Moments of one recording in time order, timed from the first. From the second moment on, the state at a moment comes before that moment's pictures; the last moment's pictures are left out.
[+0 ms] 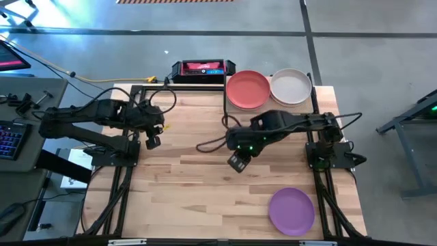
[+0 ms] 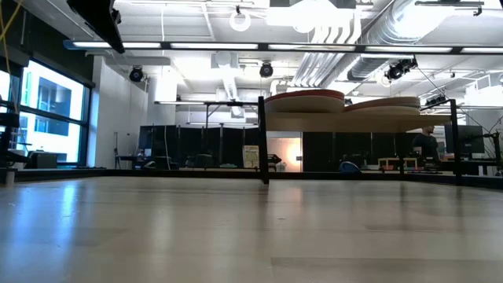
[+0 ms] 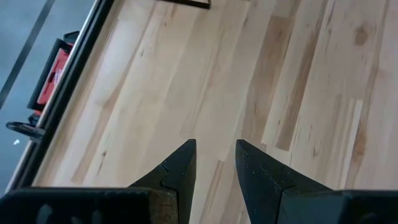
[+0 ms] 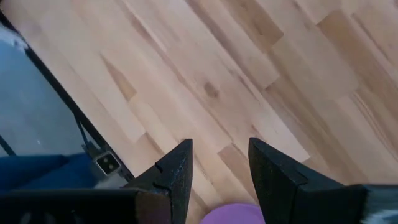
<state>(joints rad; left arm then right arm) 0.02 0.96 1.13 -1.20 -0.29 -0.19 0.20 1.91 2.24 -1.57 -0.03 0.91</state>
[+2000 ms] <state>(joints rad) -0.05 0.95 1.06 -1.09 -0.38 -0.25 0.51 1.63 1.11 -1.18 -0.22 0.51</state>
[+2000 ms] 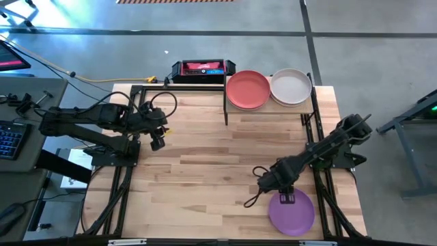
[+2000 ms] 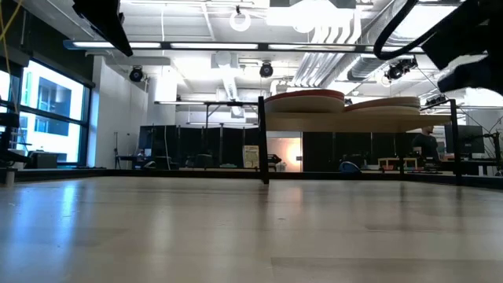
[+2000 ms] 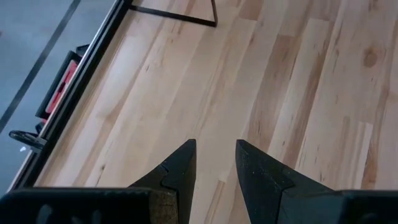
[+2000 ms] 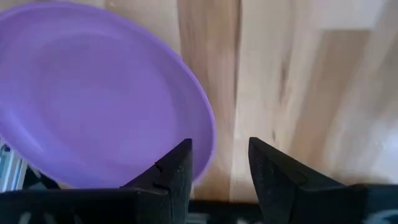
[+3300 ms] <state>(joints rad) -0.05 0.95 1.06 -1.09 -0.41 -0.29 0.51 1.63 0.87 -0.85 -0.25 0.54</state>
